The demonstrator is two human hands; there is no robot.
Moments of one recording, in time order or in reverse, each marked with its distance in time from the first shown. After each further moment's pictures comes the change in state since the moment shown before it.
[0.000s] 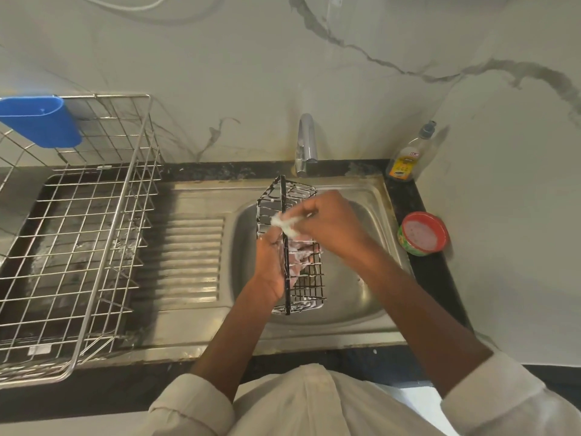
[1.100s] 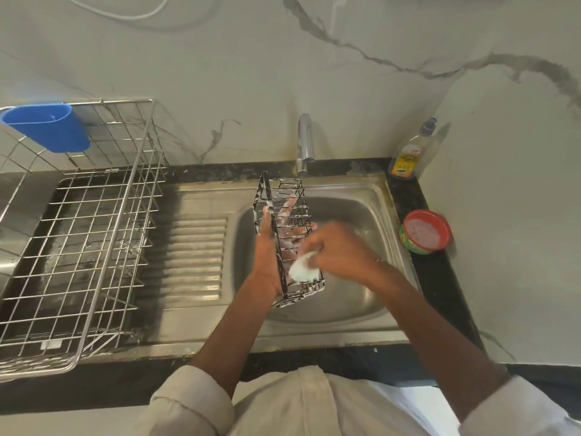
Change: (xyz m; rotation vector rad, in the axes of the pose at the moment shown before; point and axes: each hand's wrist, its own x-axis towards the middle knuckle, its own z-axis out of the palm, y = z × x) left_hand 0.007 0.001 0.004 -0.106 -0.022 -0.011; right_hand -0.019 0.042 -0.005 -0.197 -0.235 -0.010
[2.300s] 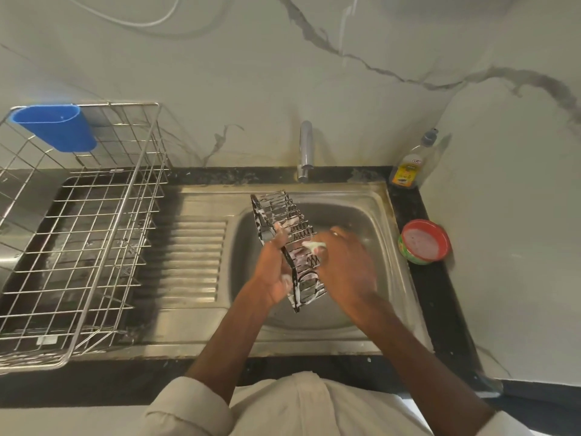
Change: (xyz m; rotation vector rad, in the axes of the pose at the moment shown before) left_hand -0.014 -0.002 0.015 0.075 0.072 -0.105; right_hand -0.010 0.016 0.024 -0.343 0.448 0.019
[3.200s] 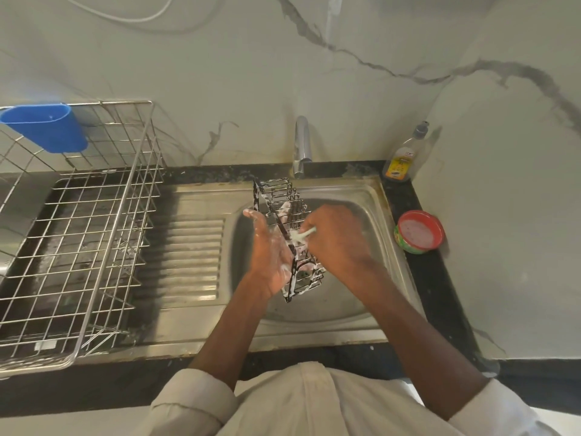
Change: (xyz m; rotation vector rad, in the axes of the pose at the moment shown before) left_hand -0.011 0.011 -0.004 -0.010 -0.126 0.009; right_hand 0.020 -0.036 -0.025 0.098 -0.085 -0.027
